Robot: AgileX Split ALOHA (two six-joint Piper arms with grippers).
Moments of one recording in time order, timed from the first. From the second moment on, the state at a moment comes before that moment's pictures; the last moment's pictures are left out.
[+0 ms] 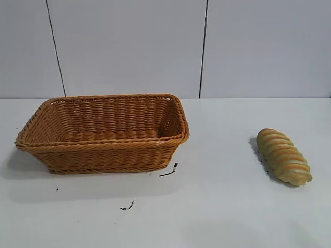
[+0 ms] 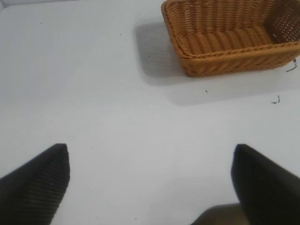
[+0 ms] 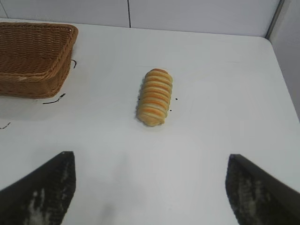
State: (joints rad) left arm -0.04 -0.01 -0.50 0.00 1.07 0.07; right arm -0.01 -0.01 -0.49 0.10 1.03 -0.06
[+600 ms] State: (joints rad) left arm -0.04 -0.01 -0.50 0.00 1.07 0.07; right arm -0.01 0.00 -0.49 0.10 1.03 -0.05
